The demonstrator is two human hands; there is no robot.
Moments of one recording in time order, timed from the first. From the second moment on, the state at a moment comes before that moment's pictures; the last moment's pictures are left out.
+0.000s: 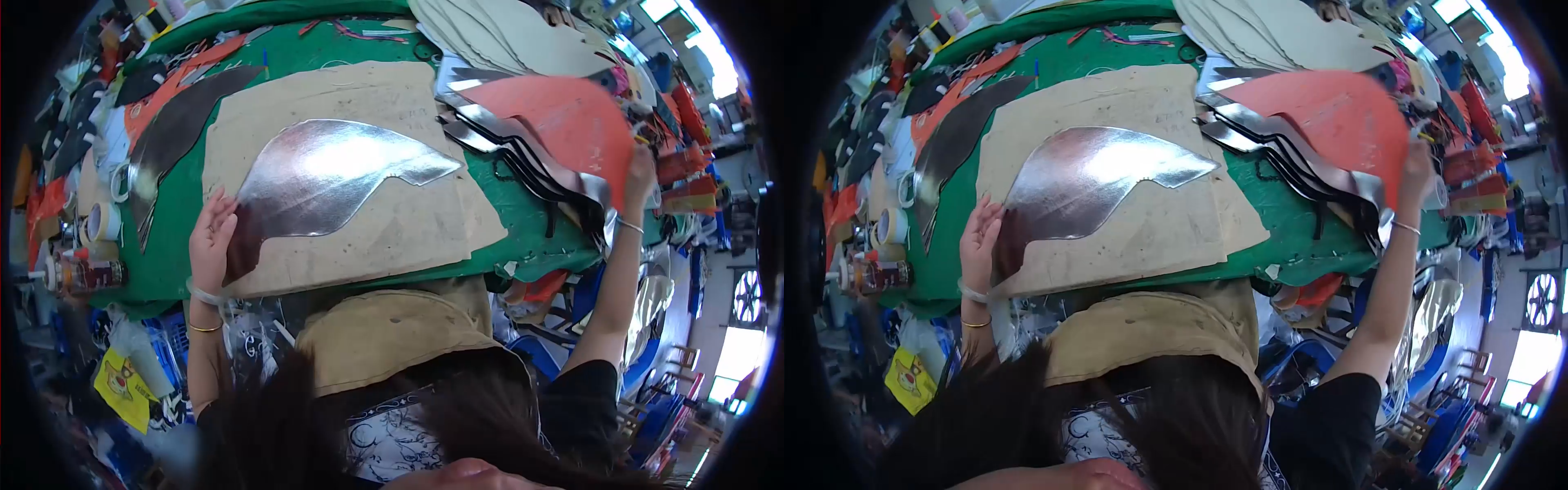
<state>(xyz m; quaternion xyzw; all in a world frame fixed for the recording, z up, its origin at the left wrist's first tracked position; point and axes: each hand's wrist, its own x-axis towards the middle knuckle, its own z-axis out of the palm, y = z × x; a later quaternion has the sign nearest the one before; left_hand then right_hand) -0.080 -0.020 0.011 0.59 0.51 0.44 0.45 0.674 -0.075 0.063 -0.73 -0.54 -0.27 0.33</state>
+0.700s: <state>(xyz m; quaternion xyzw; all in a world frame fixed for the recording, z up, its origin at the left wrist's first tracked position) -0.074 -0.043 0.009 0.86 0.48 0.19 0.06 0.265 0.056 0.002 -0.57 -0.78 0.00 0.26</state>
